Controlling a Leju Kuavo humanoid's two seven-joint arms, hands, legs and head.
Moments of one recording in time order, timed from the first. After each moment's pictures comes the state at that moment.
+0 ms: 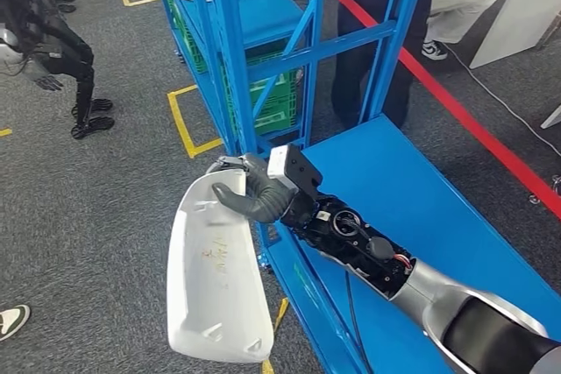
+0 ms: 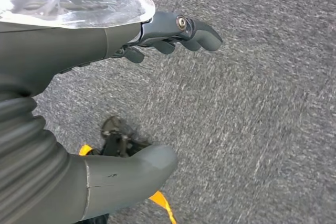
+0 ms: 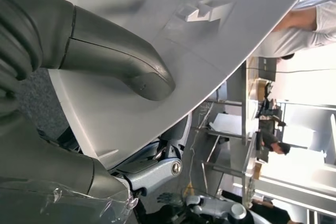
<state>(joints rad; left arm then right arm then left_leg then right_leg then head) -0.32 0.05 1.52 -0.14 -0.93 0.29 -0.32 -0.53 -0.17 0.78 -1.48 -0.36 0.21 -0.25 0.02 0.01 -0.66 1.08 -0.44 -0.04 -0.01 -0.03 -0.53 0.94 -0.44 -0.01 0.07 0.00</state>
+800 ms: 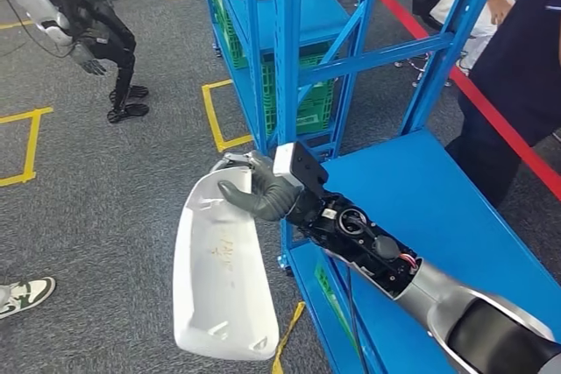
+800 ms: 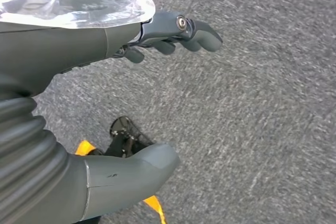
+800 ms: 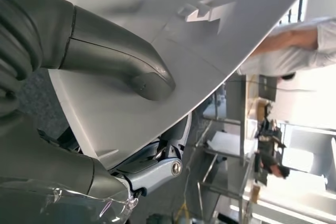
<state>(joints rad) -0.32 0.04 1.52 -0.14 -0.93 0.30 -0.32 -0.54 -0.17 0.77 -1.48 -0.35 0.21 -0.24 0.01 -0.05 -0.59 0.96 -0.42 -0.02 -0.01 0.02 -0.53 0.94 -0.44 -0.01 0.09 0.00</state>
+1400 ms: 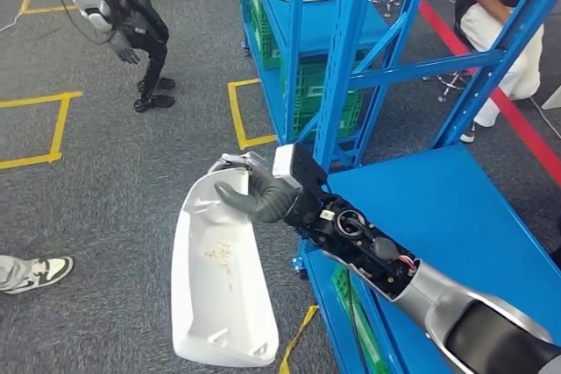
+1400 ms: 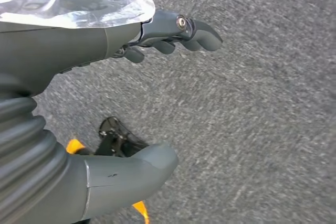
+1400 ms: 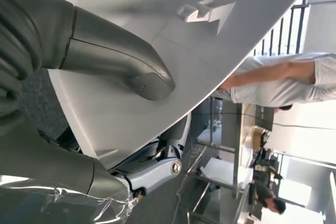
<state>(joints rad) -0.32 0.05 1.52 -0.14 -0.92 0.28 -0.35 -0.54 -0.17 0.77 -1.48 -0.35 0.22 -0.25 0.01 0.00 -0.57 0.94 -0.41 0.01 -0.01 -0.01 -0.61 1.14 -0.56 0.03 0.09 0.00</state>
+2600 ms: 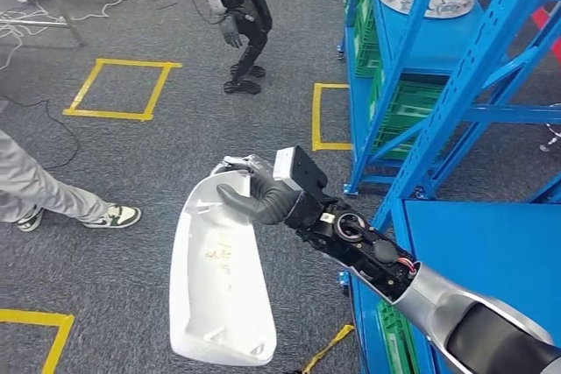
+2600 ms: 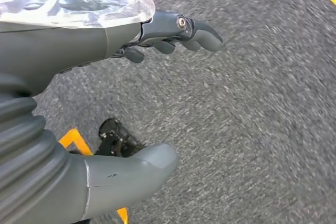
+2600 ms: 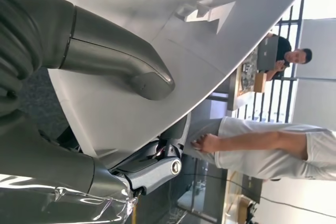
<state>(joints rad) -0.32 0.05 1.52 -0.14 -0.94 0.28 -0.35 -0.53 -0.17 0.78 -1.47 -0.35 0.21 -0.26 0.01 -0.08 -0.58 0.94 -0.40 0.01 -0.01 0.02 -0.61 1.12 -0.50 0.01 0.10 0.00</state>
